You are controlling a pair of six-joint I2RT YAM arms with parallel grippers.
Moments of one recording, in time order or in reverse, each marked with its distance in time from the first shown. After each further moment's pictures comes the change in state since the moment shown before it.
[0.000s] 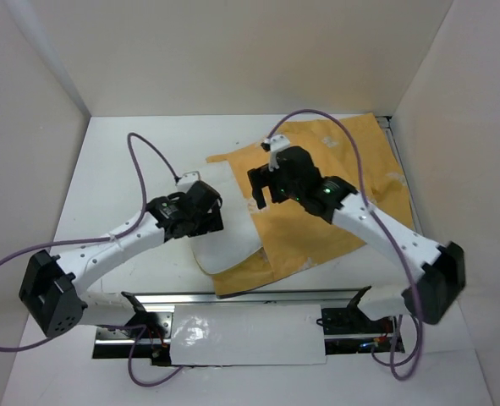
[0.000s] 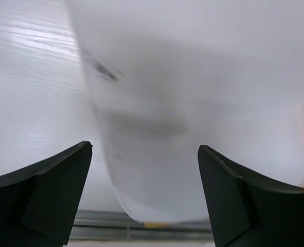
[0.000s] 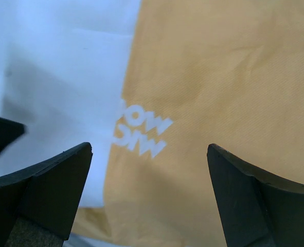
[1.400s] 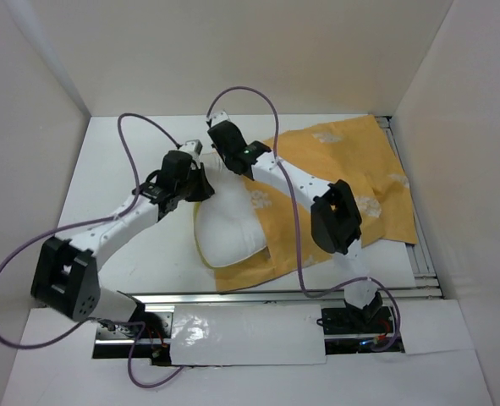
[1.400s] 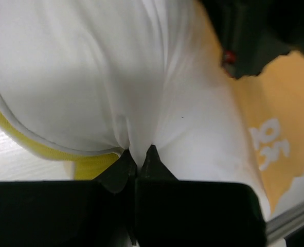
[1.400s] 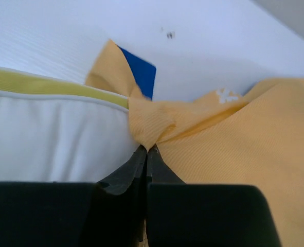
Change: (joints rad) left arm 0.352 0.140 -0.023 0.539 0.434 0.402; right arm 0.037 0.883 0.759 -0.002 0.364 -0.165
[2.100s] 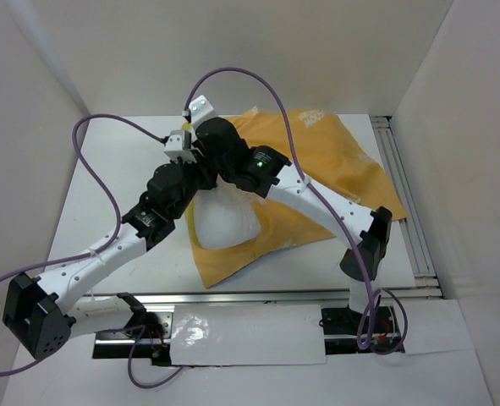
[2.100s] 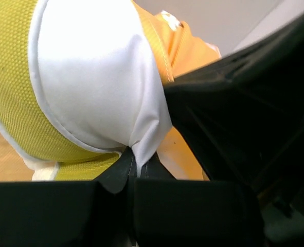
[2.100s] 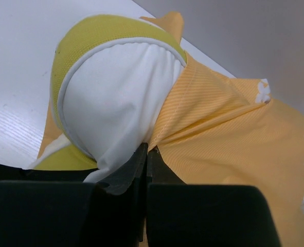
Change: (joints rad) left arm -0.206 -0.294 -0.103 0.385 -0.292 0.002; right arm 0.248 -0.319 0.070 -0.113 0.086 -0.082
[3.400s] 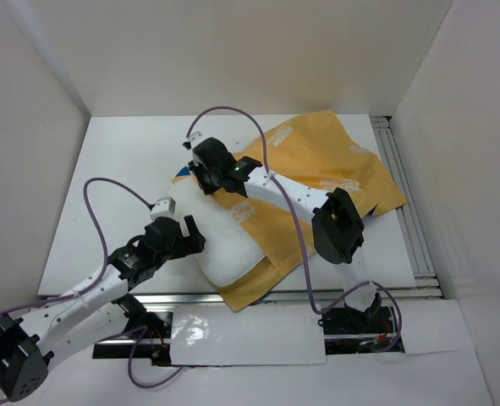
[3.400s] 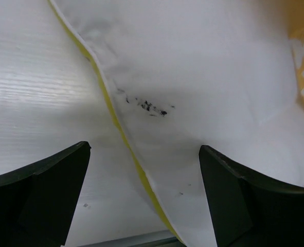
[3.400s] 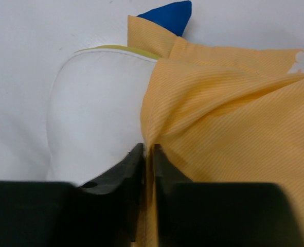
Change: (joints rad) left arm -0.008 -0.345 -0.402 -0.554 -0.074 -0.271; right arm -0.128 0.228 -0.179 0.144 -0.478 0.242
